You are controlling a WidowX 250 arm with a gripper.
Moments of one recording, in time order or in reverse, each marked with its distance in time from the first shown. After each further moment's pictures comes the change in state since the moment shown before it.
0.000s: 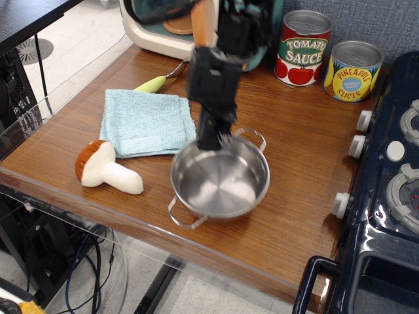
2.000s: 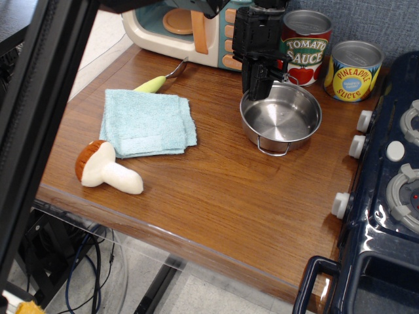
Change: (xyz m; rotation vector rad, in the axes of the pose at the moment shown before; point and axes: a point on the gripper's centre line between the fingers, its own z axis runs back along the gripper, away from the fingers) arm -0.080 -0.084 0.008 0.125 0.065 0.337
